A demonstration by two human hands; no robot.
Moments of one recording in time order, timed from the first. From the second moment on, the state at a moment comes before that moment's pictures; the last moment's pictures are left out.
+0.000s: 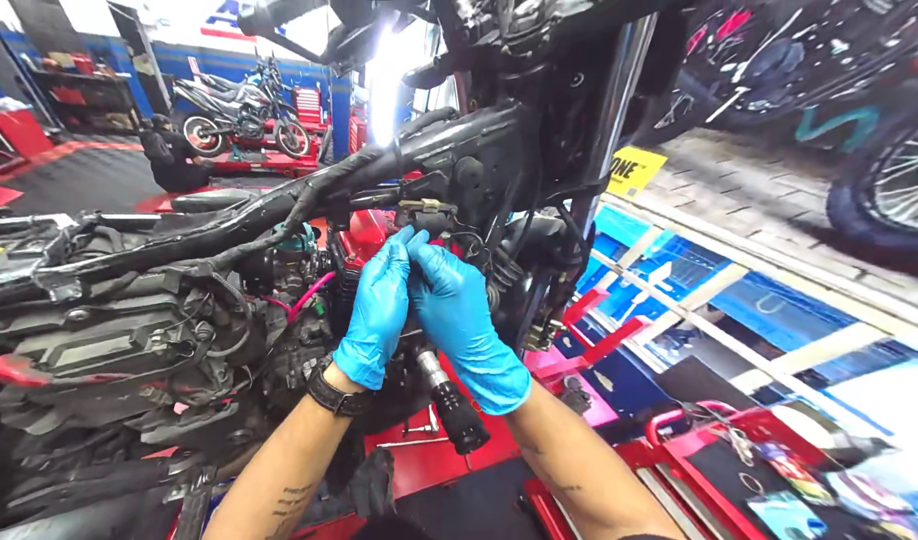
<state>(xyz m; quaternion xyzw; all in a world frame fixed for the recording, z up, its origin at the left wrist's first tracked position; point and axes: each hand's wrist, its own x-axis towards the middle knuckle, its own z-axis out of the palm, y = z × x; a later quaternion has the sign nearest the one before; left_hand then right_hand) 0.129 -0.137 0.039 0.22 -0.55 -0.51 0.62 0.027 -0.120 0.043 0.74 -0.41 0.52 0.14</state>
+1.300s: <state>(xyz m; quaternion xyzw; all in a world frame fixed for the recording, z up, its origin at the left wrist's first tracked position) 0.124 -0.204 0.071 0.54 -0.68 -0.05 0.49 0.021 -0.205 0.056 0.65 -0.42 0.54 0.33</state>
